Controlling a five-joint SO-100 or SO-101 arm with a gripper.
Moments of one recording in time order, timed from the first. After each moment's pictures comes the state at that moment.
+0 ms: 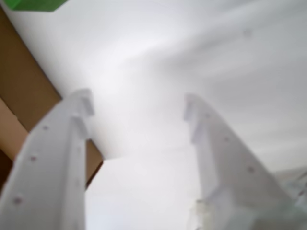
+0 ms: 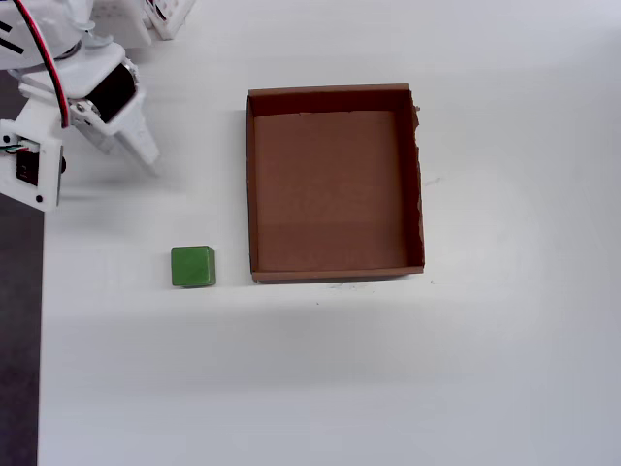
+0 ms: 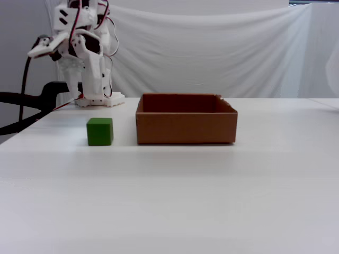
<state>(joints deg) 4.3 143.7 149.2 47.1 -56.4</state>
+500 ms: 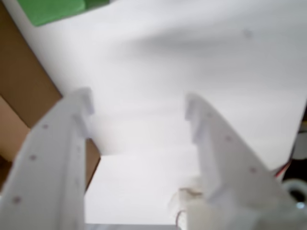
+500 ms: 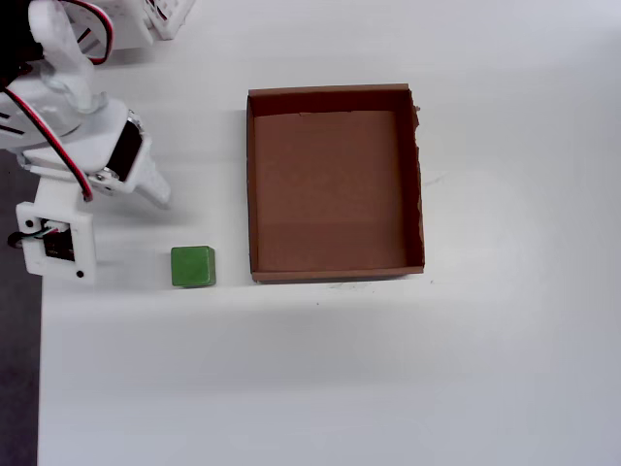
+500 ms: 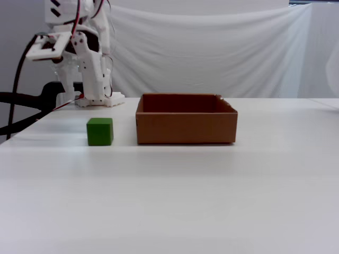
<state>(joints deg) 2.2 112.9 124.1 49.8 -65.3</state>
